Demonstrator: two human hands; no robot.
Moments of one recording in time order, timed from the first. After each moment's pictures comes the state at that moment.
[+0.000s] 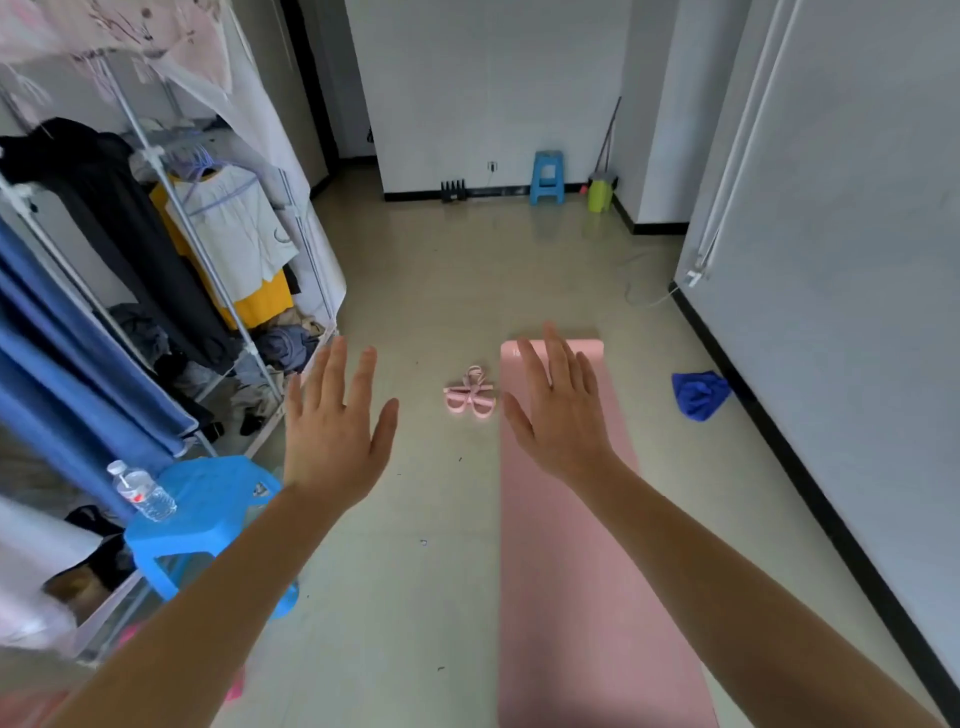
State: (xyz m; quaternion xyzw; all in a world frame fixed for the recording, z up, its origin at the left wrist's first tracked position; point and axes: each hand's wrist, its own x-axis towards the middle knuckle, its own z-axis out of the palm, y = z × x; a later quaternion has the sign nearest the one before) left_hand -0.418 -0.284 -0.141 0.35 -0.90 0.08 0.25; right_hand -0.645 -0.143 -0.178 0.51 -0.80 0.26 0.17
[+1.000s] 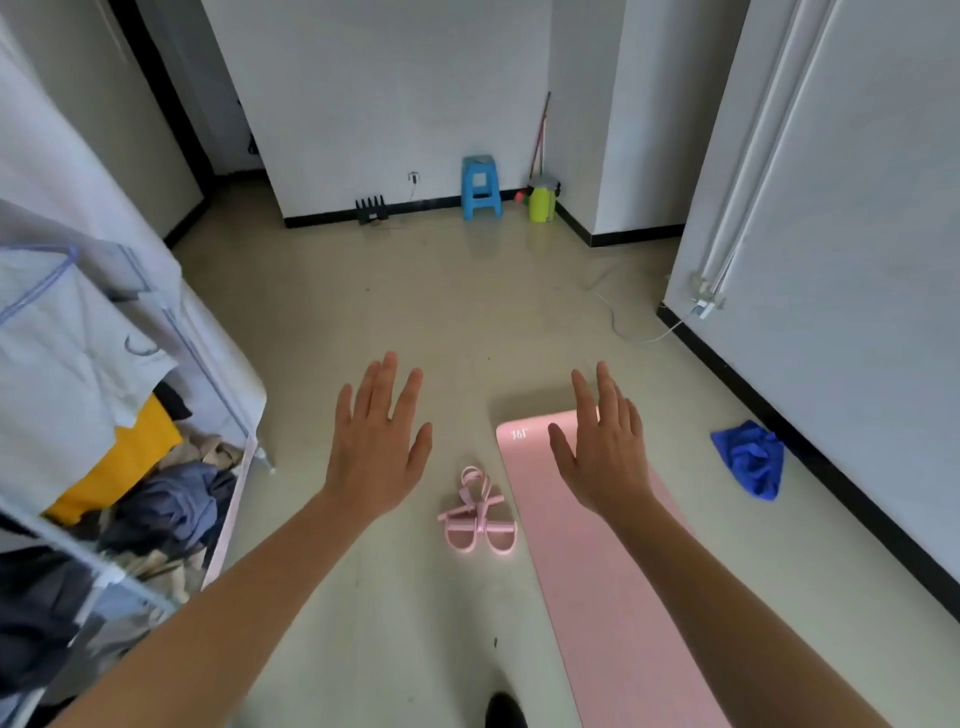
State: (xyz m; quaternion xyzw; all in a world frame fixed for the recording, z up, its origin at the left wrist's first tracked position) left_hand -0.841 -0.962 -0.204 0.17 -0.97 0.05 0.17; right_hand -1.004 -0.734 -0.253 0.32 -0.92 0.20 0.13
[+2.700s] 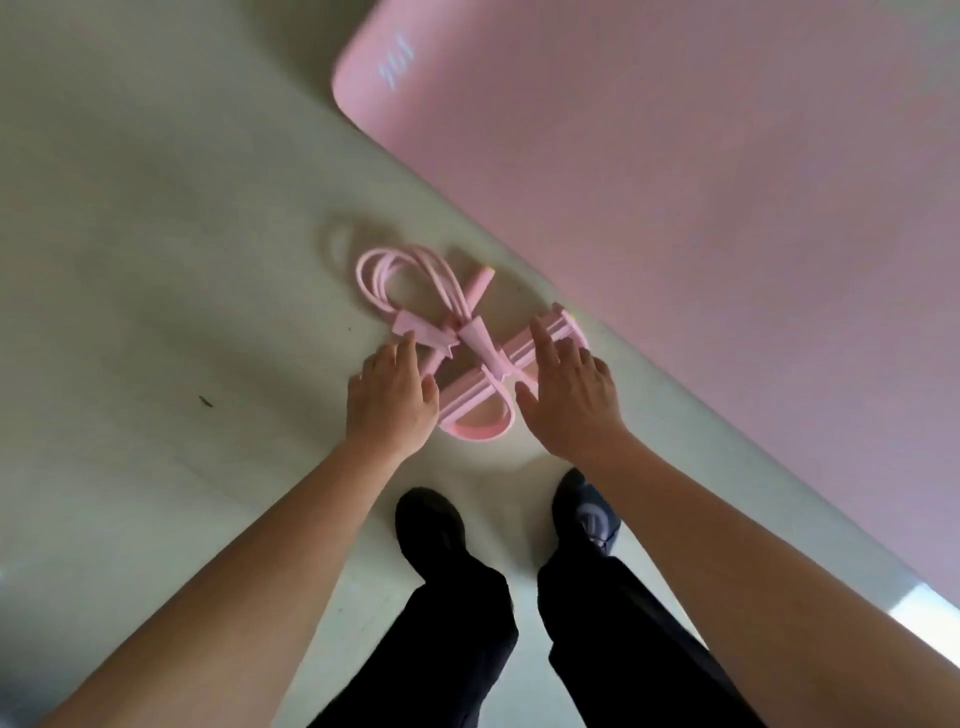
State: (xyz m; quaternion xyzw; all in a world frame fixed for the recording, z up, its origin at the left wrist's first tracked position) left_hand -1.270 -1.304 -1.026 0.00 -0.94 -0.10 -0.33; right_hand -1.248 -1.097 -1.012 -0.05 -0.93 0.14 -0.35
